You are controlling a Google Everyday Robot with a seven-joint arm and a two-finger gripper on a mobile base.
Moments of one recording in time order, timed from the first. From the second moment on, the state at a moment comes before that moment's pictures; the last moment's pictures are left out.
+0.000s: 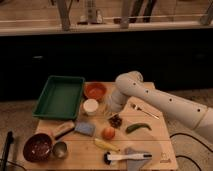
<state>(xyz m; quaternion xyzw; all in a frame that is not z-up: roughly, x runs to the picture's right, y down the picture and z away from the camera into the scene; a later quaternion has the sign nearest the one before) 0.018 0.139 0.753 -0.29 -0.29 -0.25 0.88</state>
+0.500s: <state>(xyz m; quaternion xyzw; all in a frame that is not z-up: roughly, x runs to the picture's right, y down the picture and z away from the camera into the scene) 0.006 0.158 0.760 -0.31 -0.29 -0.25 0.87</state>
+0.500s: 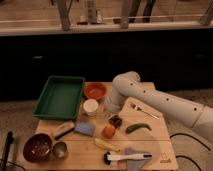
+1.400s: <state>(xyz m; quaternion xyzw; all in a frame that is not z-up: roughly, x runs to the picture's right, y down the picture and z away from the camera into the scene) 0.009 0.179 0.758 -0.35 -0.28 -0.24 0.86</state>
